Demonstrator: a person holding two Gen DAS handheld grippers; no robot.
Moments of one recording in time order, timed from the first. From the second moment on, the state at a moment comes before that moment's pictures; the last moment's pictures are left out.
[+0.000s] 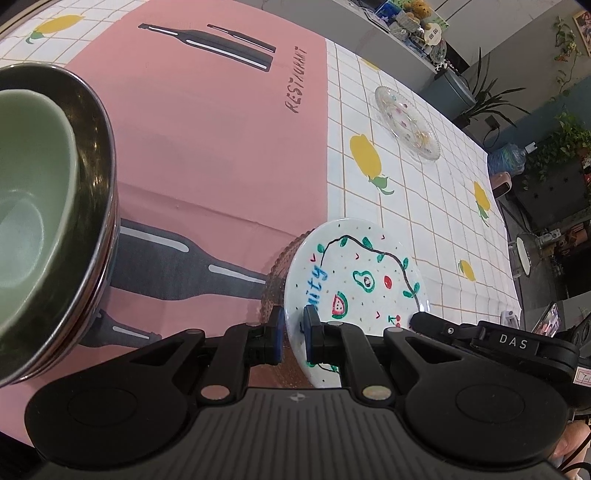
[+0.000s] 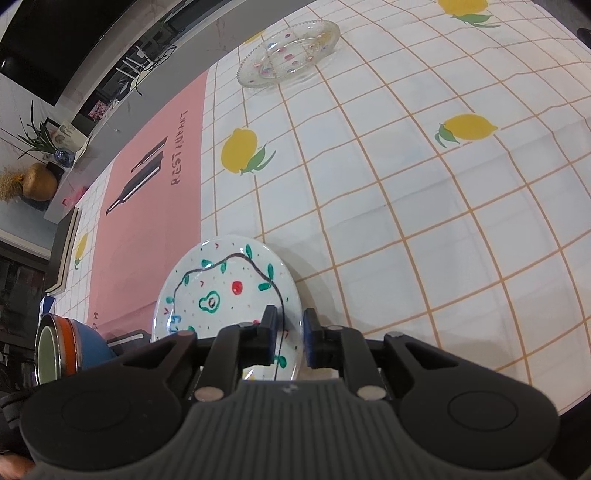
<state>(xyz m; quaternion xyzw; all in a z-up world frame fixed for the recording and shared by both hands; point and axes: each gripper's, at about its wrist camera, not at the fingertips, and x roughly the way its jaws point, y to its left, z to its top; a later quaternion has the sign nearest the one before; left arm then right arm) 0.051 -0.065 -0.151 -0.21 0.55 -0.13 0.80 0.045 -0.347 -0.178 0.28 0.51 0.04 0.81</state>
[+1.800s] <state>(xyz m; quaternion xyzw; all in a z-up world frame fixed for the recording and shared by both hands) 0.041 -0.067 -0.149 -0.17 0.55 -0.10 0.81 0.046 -0.335 -0.175 0.25 0.52 0.04 0.81</state>
